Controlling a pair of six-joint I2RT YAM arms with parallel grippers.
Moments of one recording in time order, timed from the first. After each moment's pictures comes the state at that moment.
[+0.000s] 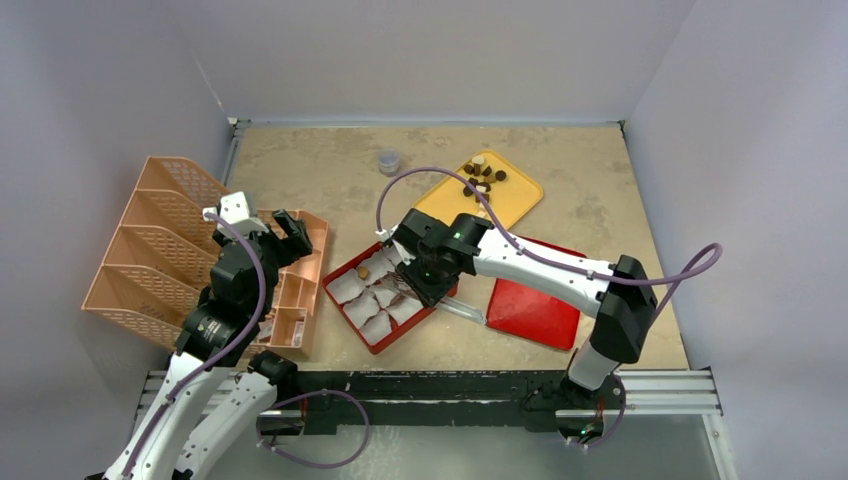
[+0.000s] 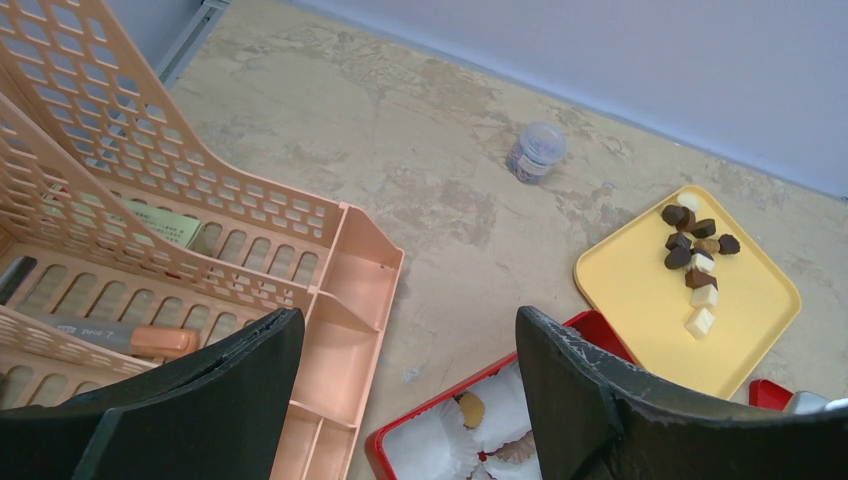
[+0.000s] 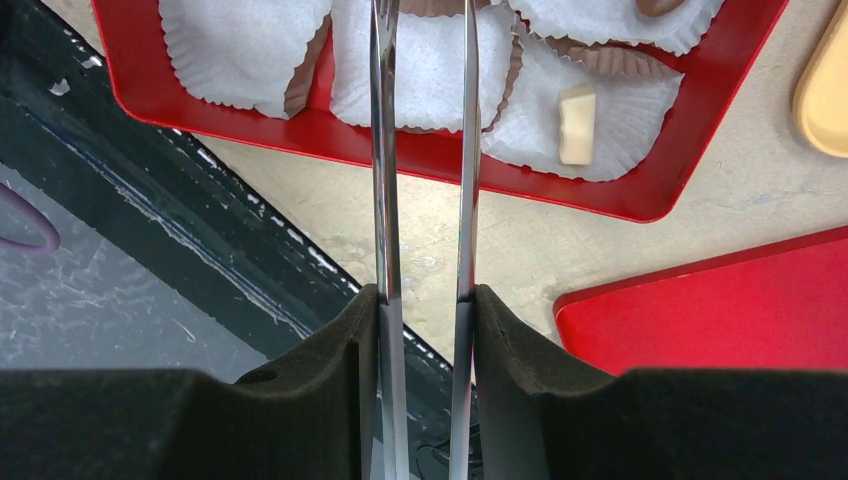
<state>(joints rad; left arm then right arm) -0.43 0.54 0.79 -0.48 -0.53 -0.41 1.03 1.66 1.46 -1.02 0.00 0.21</state>
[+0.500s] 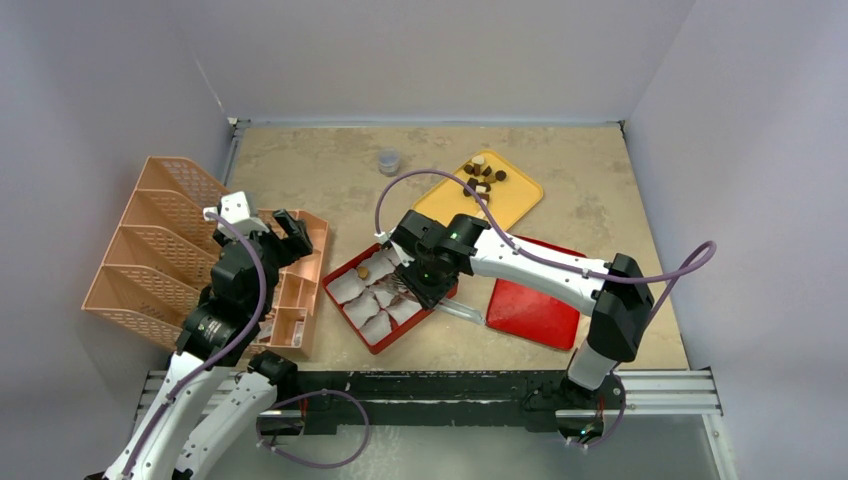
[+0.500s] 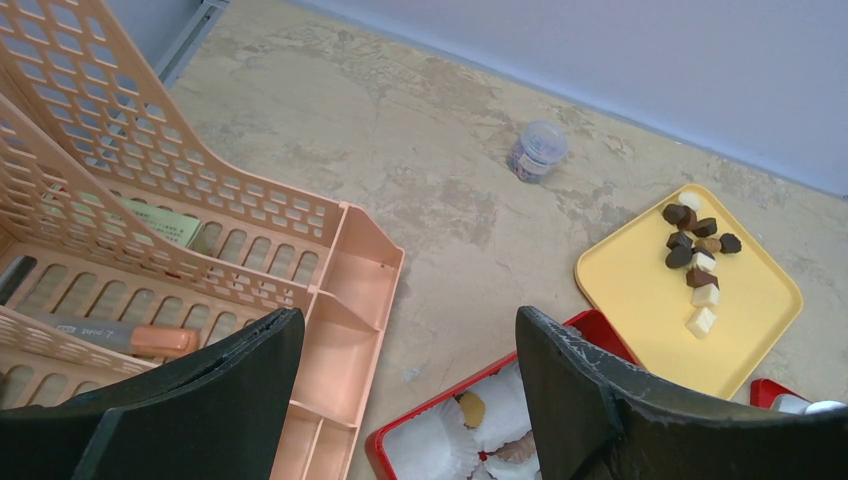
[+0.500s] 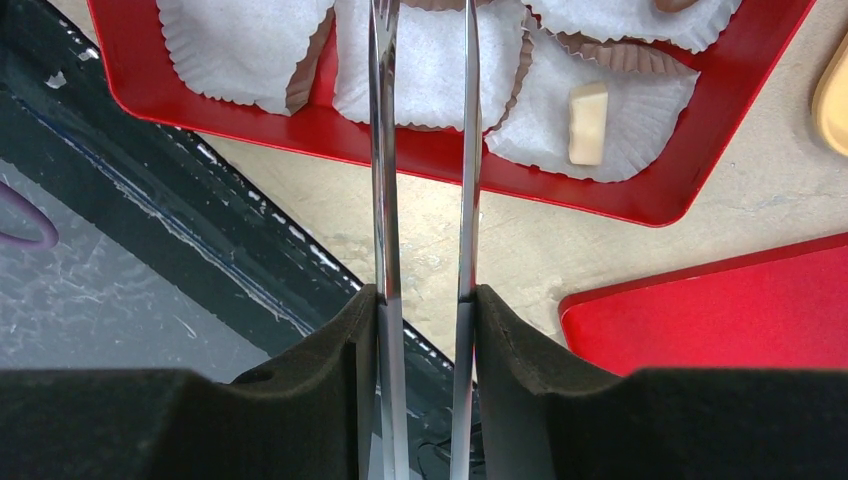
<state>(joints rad) -0.43 0.54 0.79 -0.48 -0.53 -0.41 1.04 1.68 1.46 -1.03 -0.02 0.21</state>
